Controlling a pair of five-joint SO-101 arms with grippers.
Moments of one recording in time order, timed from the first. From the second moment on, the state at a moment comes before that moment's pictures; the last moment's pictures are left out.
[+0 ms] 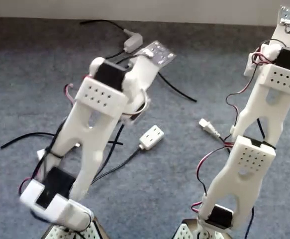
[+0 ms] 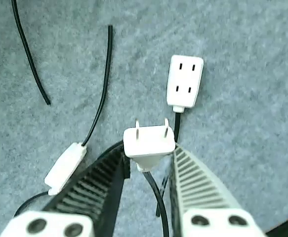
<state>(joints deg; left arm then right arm) 20.1 -2.2 -12.4 101.0 -14.8 17.8 42.8 -76.7 98.9 6.9</state>
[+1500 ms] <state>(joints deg) 11.5 -44.1 72.6 63.0 -20.9 24.4 42.8 -64.4 98.9 6.9</state>
